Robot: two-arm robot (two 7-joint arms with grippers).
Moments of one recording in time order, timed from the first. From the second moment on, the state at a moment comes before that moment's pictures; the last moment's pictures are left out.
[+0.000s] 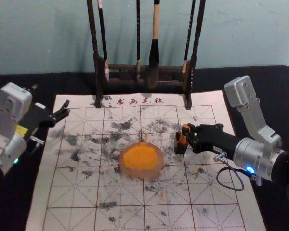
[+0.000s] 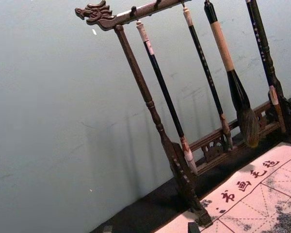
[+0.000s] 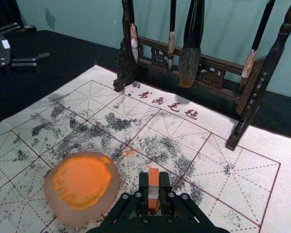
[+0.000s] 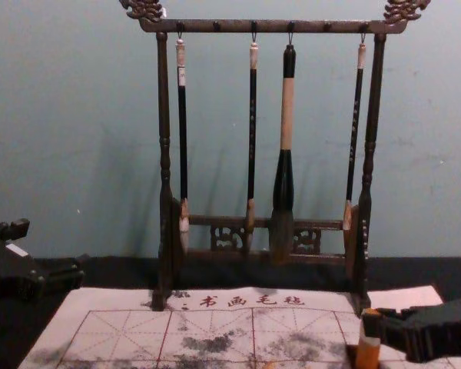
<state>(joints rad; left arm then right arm) -0.20 0.60 0.45 -1.41 -0.25 -0.12 0.03 0.12 0.47 -0.37 -1.67 0.42 0.42 0.29</state>
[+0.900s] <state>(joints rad) -0.20 0.60 0.45 -1.41 -0.25 -0.12 0.03 0.12 0.47 -0.37 -1.67 0.42 0.42 0.29</state>
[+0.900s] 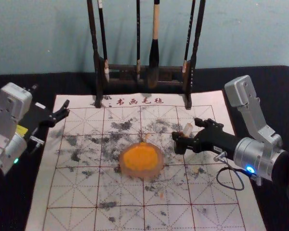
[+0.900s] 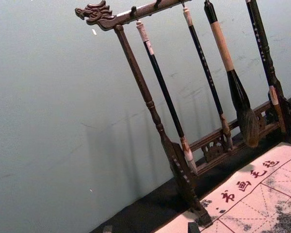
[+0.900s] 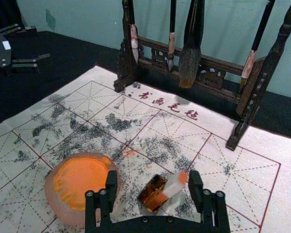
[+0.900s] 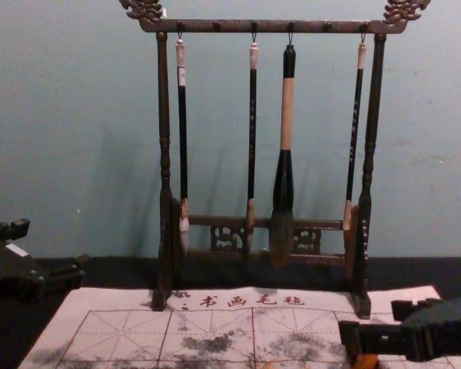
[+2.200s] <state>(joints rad) -0.20 0.60 0.45 -1.41 -0.25 -0.12 0.03 0.01 0.38 -0.25 -1.55 0.21 -0.02 0.11</state>
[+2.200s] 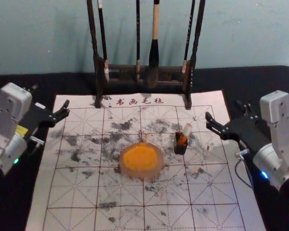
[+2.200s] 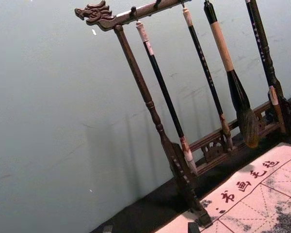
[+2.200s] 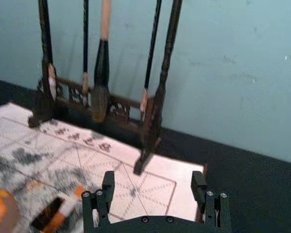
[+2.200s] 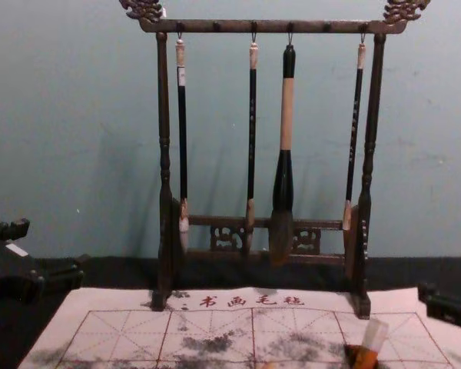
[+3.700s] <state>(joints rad) -0.20 0.60 0.45 -1.41 -0.25 -0.12 0.03 0.01 0.37 -0.25 -1.52 0.18 -0.02 0.11</state>
